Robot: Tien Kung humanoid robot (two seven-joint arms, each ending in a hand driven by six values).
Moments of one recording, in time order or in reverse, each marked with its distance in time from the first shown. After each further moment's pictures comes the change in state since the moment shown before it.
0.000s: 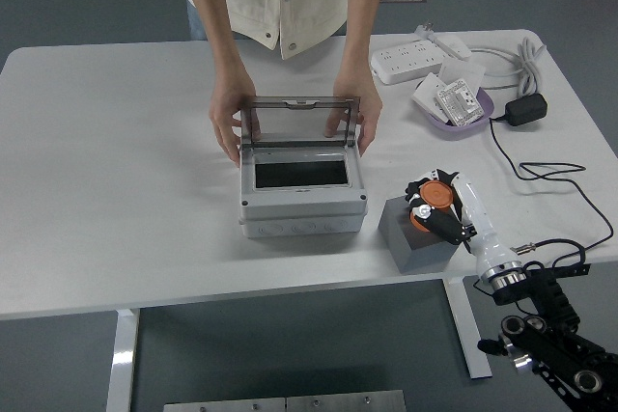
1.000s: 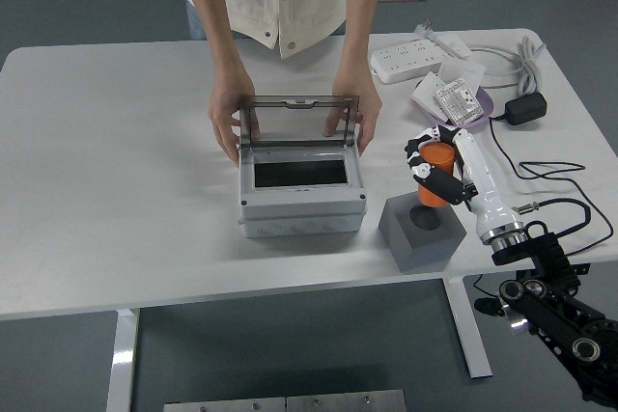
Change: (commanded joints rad) left arm 0.001 -0.004 -0.035 0.000 0.041 0.000 0.010; right arm 0.116 0.003 0.037 0.039 -0.089 -0.017 -0.047
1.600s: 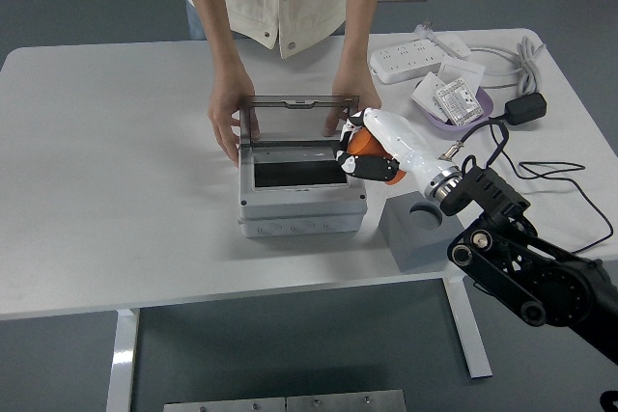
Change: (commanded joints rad) left arm 0.015 0.008 -0.050 0.000 0.049 -0.004 0.020; right arm 0.317 0.081 -0.144 -0.069 -0.578 0.302 -0.400
